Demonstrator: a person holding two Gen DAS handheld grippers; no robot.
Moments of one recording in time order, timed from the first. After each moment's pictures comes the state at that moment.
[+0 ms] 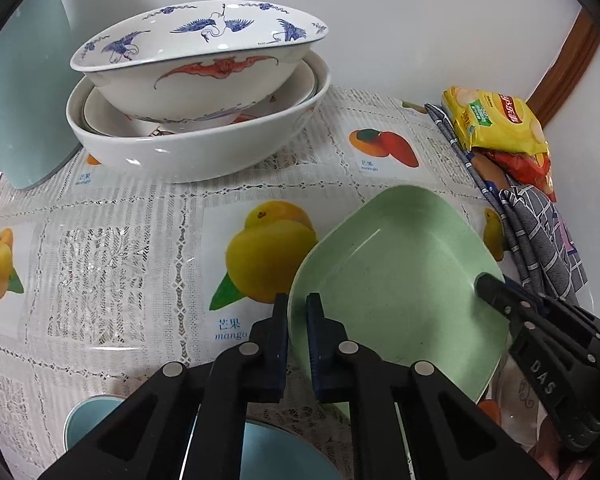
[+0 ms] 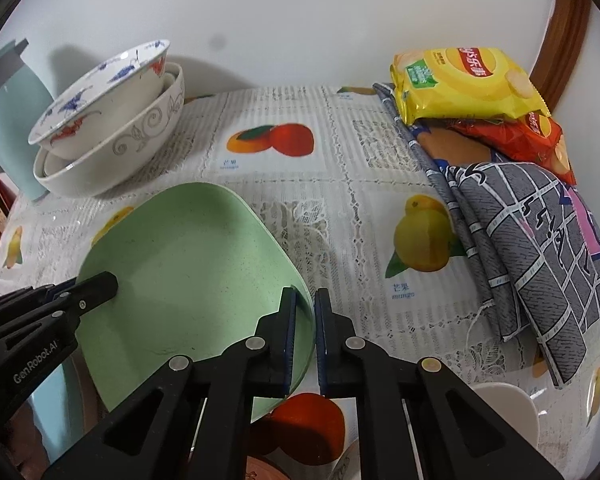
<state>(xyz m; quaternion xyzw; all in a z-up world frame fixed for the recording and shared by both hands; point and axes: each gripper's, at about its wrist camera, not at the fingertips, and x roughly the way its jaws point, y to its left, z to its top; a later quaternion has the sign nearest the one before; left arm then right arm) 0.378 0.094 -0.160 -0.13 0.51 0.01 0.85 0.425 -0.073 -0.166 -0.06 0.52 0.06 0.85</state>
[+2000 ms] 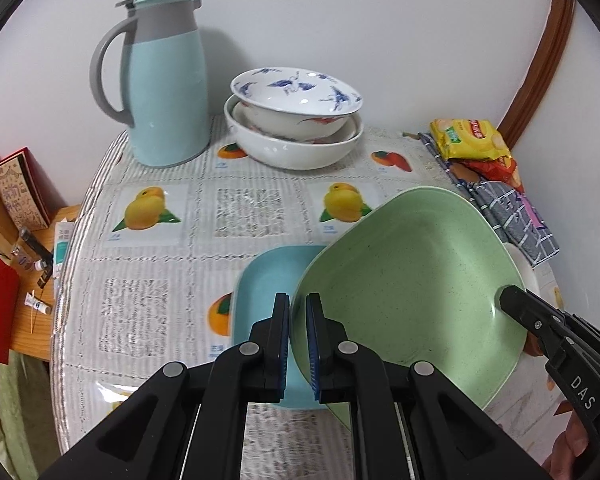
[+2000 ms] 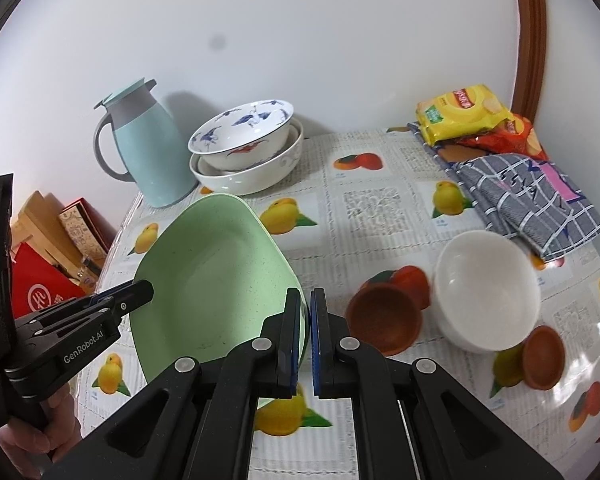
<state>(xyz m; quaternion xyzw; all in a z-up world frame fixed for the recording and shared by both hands) 0.218 0.153 -0.083 -0.11 0.47 0.04 0.88 0.263 -0.020 -0.076 0.02 0.46 0.11 0.88</state>
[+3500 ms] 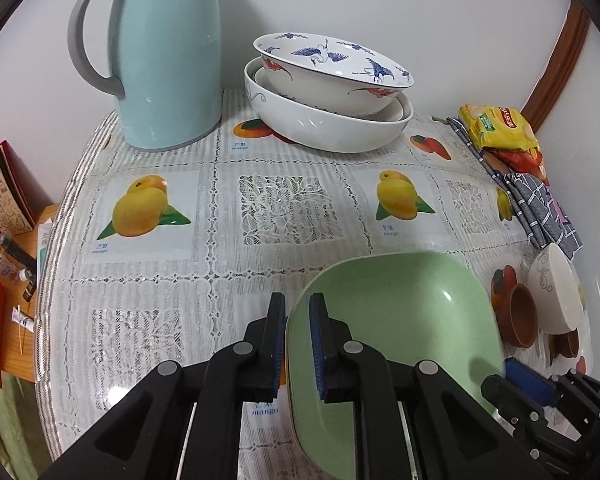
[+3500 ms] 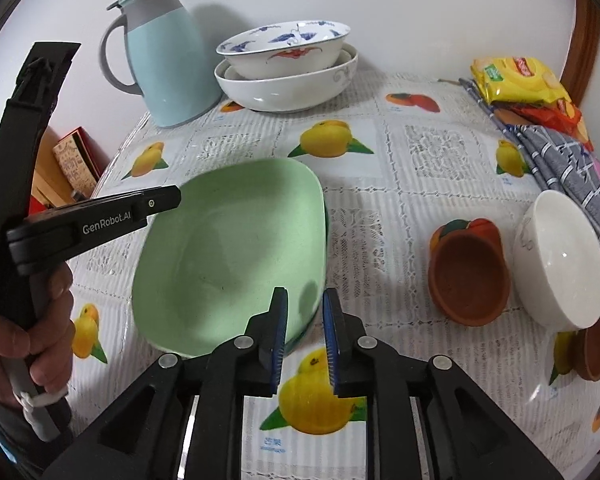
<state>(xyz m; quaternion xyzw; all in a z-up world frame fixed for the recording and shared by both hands) 0.259 0.195 -0.136 -0.10 0.49 0.03 0.87 0.258 0.032 -0.139 -0.05 0.52 0.14 0.84</state>
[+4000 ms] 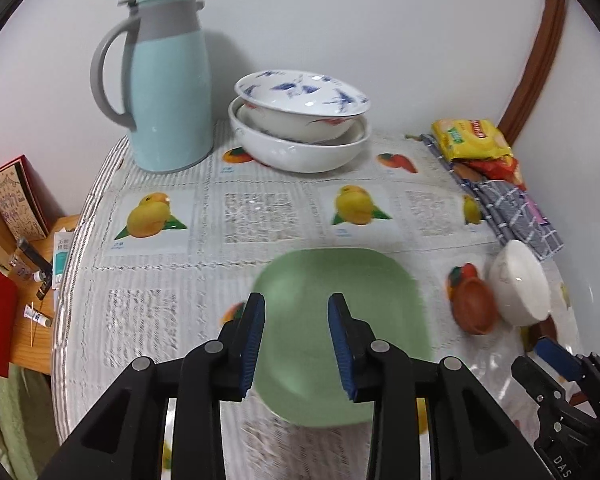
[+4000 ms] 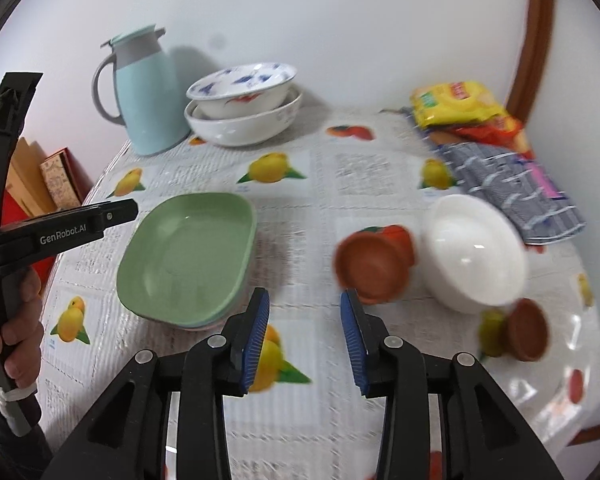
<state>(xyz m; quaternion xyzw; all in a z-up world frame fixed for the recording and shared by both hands) 0.215 0.157 -0.089 -0.10 0.44 0.02 0.89 0.215 -0.026 -0.087 -0.06 0.46 0.07 0.88</state>
